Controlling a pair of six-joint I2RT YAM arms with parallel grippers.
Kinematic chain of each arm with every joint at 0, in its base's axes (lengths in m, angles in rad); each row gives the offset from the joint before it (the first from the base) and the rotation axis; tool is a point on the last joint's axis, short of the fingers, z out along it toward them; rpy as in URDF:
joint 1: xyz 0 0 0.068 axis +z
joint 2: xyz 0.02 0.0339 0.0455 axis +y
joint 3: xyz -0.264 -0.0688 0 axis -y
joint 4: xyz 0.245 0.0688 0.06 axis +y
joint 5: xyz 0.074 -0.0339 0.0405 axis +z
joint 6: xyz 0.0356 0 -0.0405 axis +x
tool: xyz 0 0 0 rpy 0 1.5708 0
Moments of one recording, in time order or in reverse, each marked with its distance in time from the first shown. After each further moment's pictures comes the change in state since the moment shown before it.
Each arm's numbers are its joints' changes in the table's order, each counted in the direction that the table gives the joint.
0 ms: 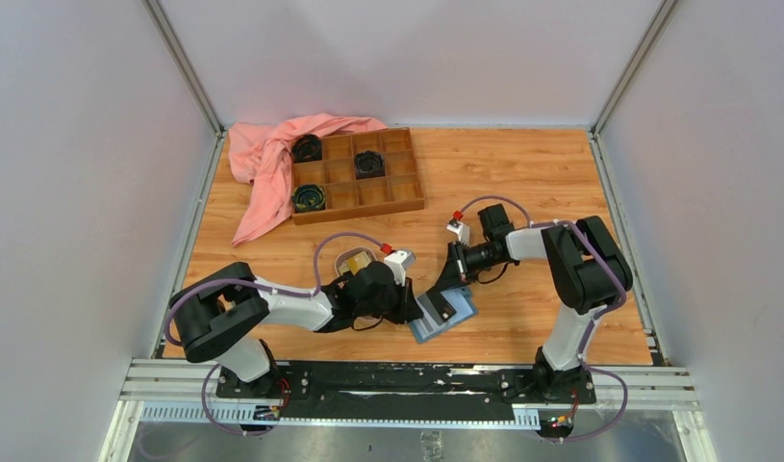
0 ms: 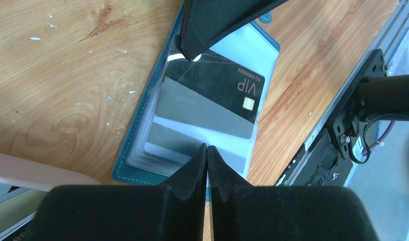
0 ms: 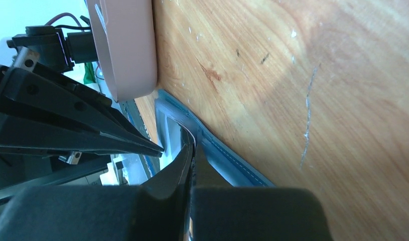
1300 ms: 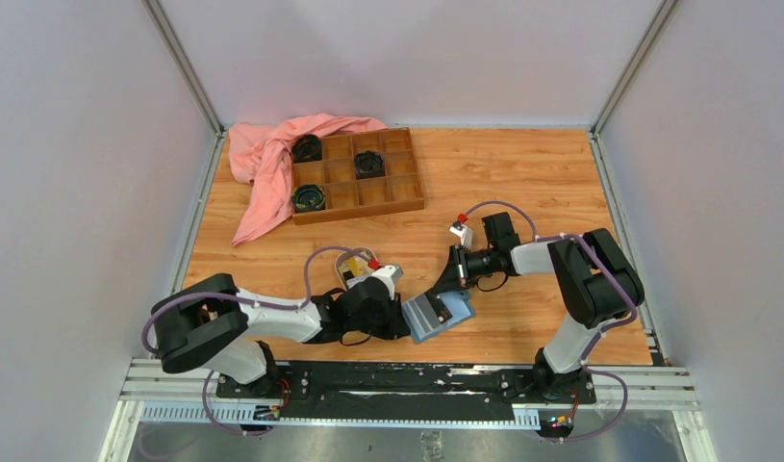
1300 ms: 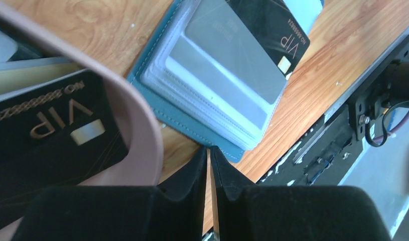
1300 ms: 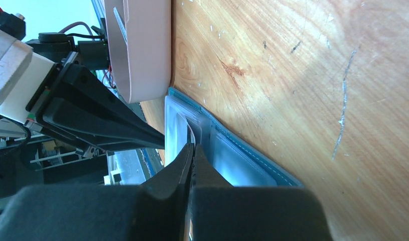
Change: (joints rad) left arm -0.071 -0.135 -0.089 0.167 0.083 -0.148; right arm 0.018 -0.101 -0.159 -0.268 0.000 0.159
